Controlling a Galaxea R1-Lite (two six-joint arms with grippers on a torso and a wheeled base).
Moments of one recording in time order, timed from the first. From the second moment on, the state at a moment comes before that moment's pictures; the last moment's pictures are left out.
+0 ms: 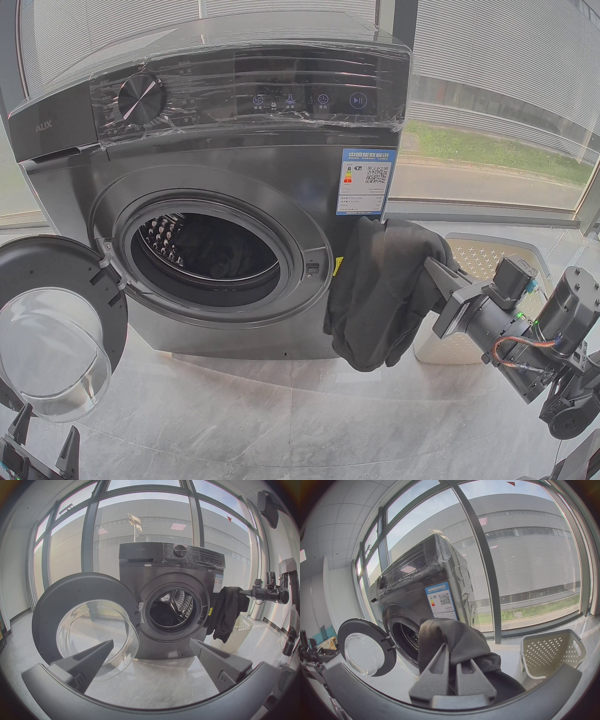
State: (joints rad) left arm 0.00 0.02 -0.02 0.01 0.01 -0.02; right arm 0.74 1.64 -0.37 -1.41 -0.33 0.10
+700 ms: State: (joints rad) left arm 0.00 0.02 -0.02 0.01 0.01 -0.02; right arm 0.74 1.65 -0.35 -1.41 -0.33 0.11
